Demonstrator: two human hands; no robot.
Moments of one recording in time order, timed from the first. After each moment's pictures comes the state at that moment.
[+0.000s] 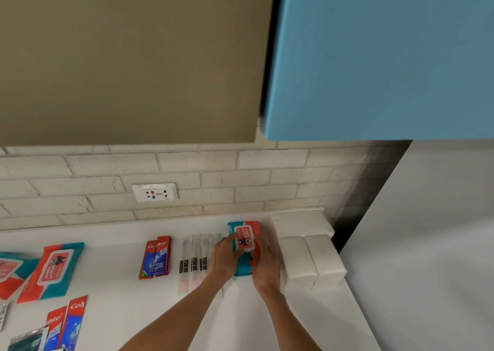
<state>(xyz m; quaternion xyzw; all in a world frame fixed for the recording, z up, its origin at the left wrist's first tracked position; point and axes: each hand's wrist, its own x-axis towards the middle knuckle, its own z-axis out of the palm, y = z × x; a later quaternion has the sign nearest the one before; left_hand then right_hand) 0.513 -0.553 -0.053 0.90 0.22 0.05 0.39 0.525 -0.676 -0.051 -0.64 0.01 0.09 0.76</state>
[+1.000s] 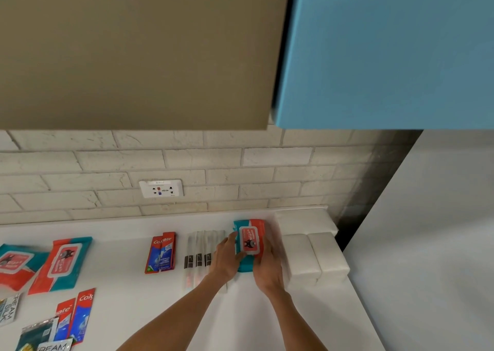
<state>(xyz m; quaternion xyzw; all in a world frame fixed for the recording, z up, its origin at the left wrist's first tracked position) 0.502 -0.547 -0.057 0.89 0.19 0.03 0.42 0.519 -0.676 -0.045 -0.59 0.02 0.12 0.80</state>
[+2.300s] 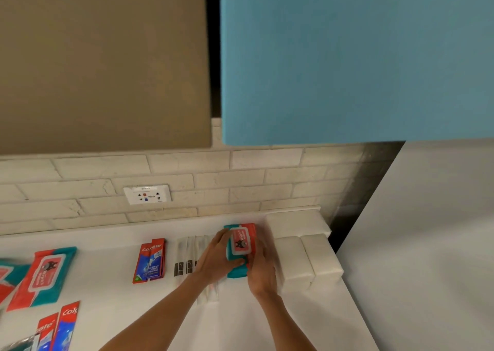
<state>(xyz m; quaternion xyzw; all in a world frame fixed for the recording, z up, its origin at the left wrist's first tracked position) 0.512 -0.529 -0.054 0.93 0.09 0.05 0.36 0.529 -0.677 -0.056 -0.64 0.03 0.08 0.76</state>
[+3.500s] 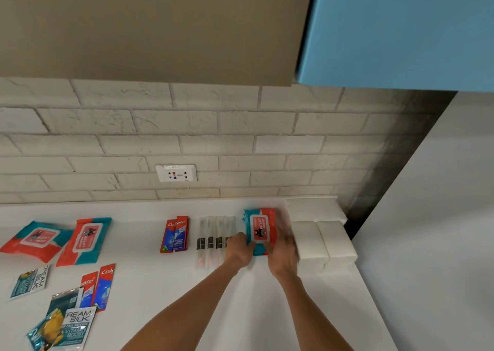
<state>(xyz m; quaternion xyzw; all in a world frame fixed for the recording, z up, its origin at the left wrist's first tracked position) 0.479 -0.566 -0.035 0.86 0.30 -0.05 0.41 0.515 -0.699 -0.047 -0.87 0.01 0.08 0.48</state>
